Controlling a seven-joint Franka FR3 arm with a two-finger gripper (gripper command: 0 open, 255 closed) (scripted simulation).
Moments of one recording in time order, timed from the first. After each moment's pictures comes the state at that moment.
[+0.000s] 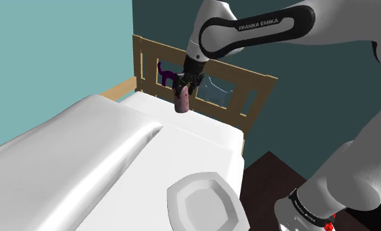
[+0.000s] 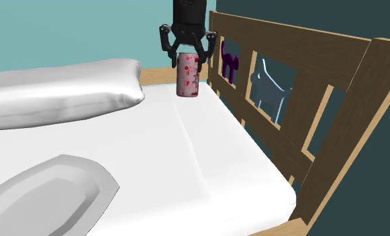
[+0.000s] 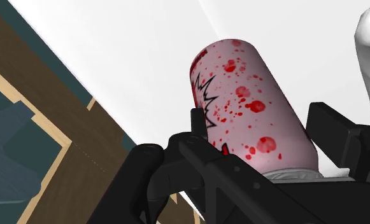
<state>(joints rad) 0.07 0.05 0.23 -1.96 0.07 2.15 0.21</state>
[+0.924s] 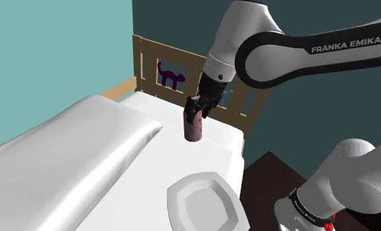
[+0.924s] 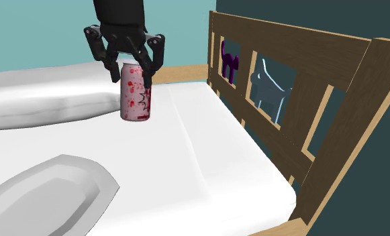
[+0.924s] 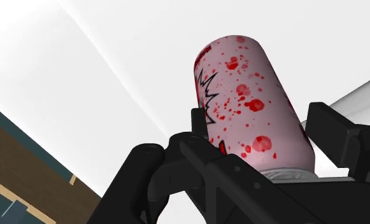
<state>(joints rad) 0.19 -0.35 0.34 -2.35 0.18 2.15 0.36</state>
